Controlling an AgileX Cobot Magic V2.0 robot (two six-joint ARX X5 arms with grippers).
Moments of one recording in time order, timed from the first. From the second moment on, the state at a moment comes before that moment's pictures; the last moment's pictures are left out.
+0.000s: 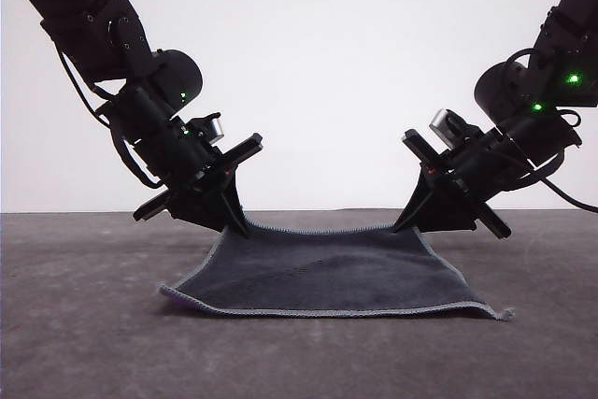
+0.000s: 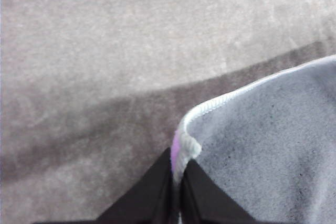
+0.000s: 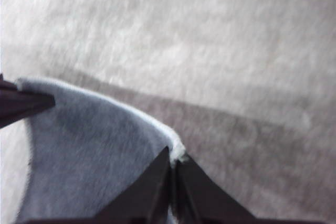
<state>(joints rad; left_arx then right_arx) -0.33 2.07 1.46 -0.33 0.41 -0.20 0.14 2.01 1.21 -0.04 -0.73 0.32</state>
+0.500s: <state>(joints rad) -0.35 1.97 1.45 -0.45 0.36 -0.14 0.16 1.85 1.19 -0.20 -0.66 0.20</state>
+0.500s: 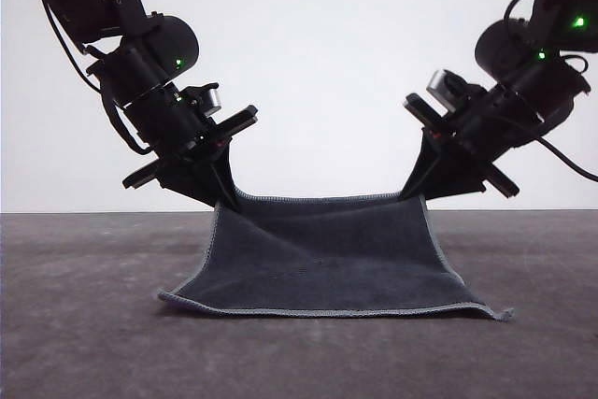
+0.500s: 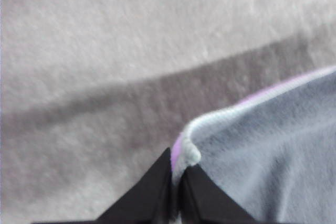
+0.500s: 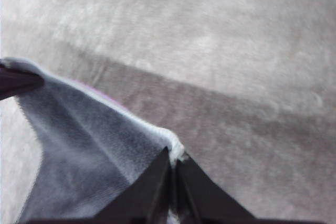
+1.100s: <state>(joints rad) -0.39 1.64 0.99 -0.30 0.37 -0.14 0.20 1.54 0.75 -0.05 -0.66 0.18</state>
